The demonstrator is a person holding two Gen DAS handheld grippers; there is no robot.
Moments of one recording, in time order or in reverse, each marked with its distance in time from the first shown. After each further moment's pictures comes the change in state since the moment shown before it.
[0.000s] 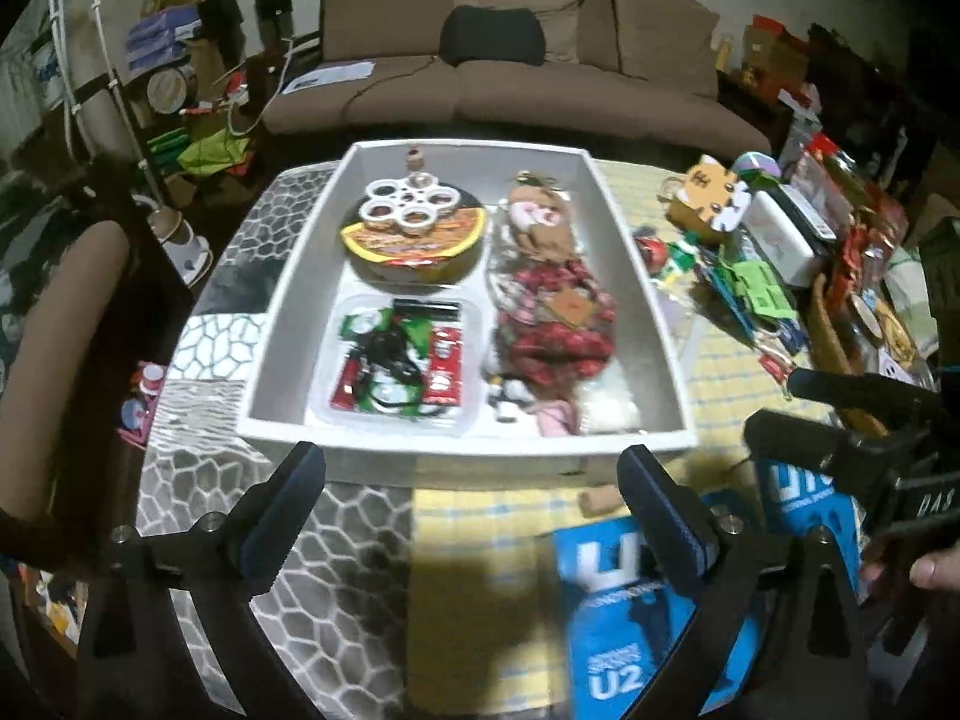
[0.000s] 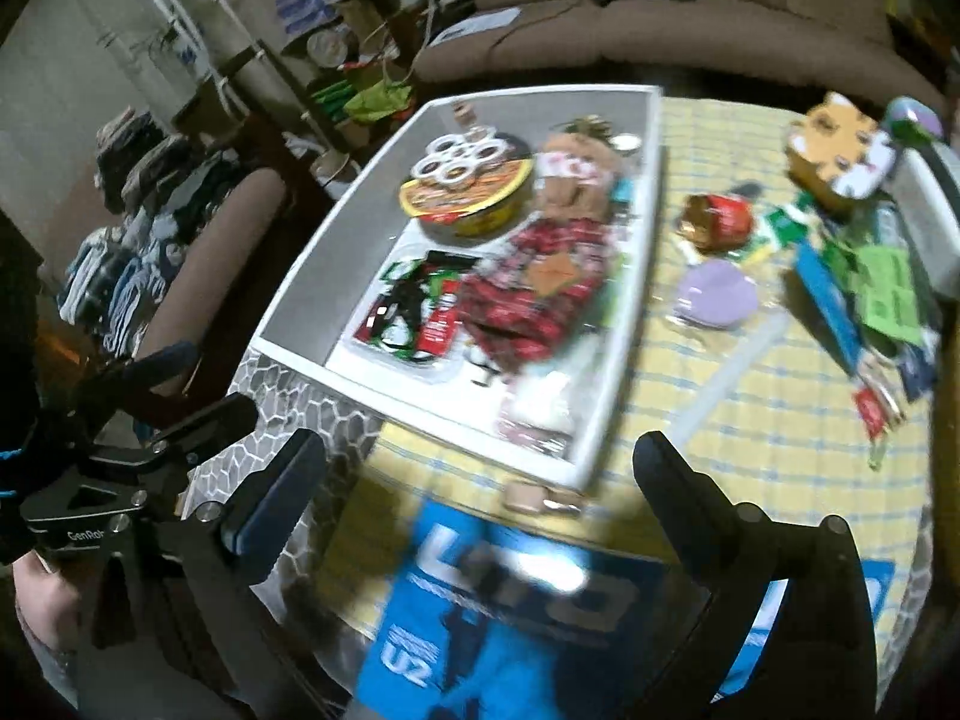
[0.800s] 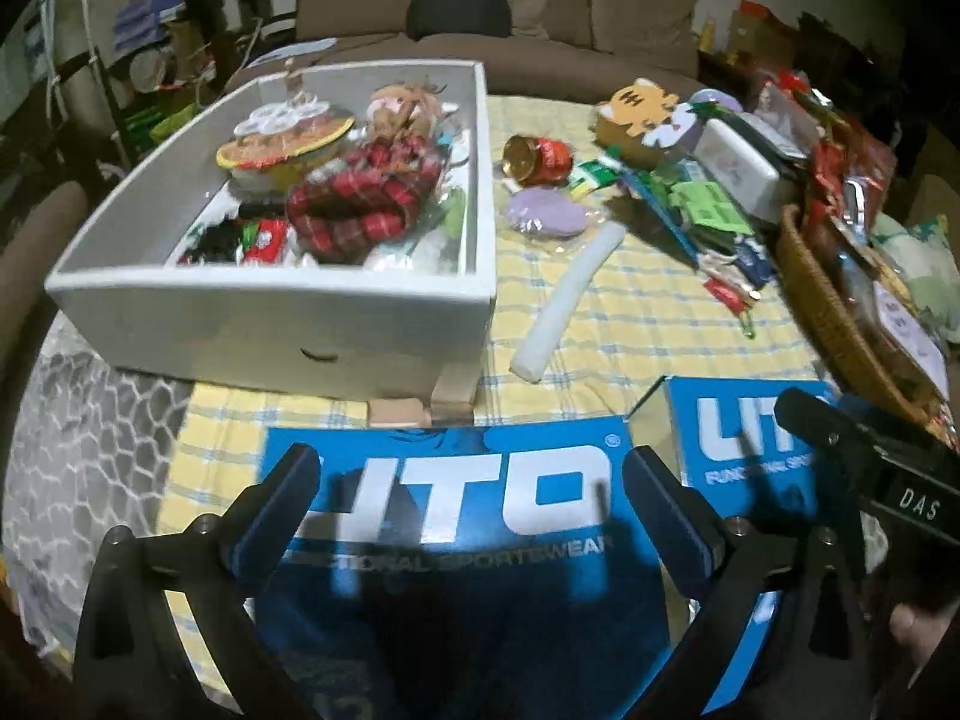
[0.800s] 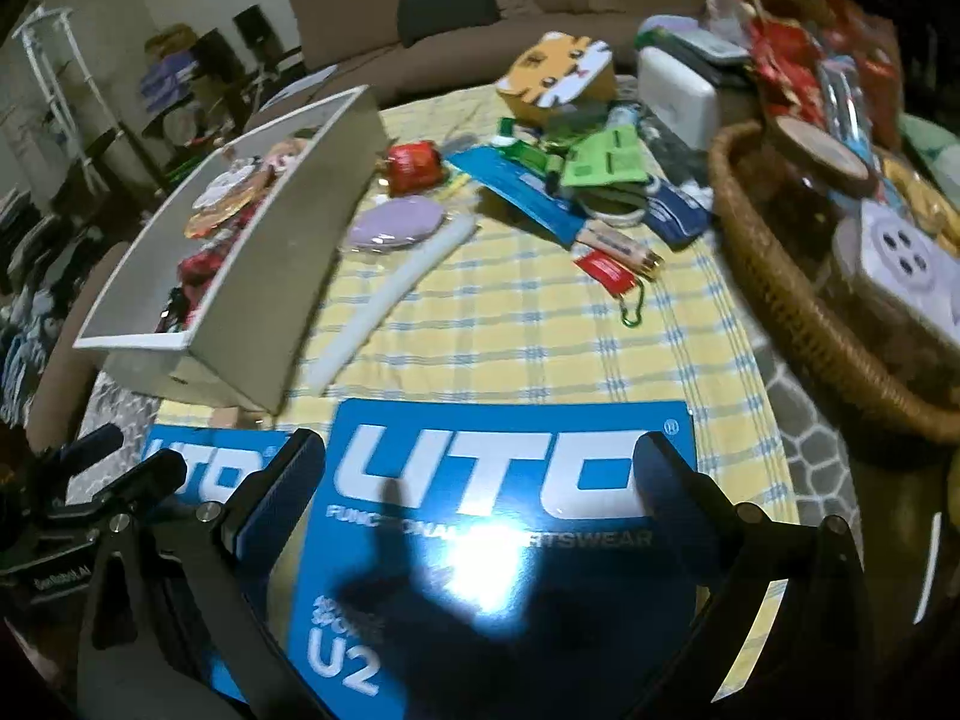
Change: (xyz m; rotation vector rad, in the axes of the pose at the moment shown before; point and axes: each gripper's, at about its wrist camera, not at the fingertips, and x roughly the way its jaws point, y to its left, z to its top) left arm 0.082 -0.140 -0.091 -0.035 -0.001 -0.002; right arm -0.032 -0.158 -0.122 0.200 -0.160 -0.295
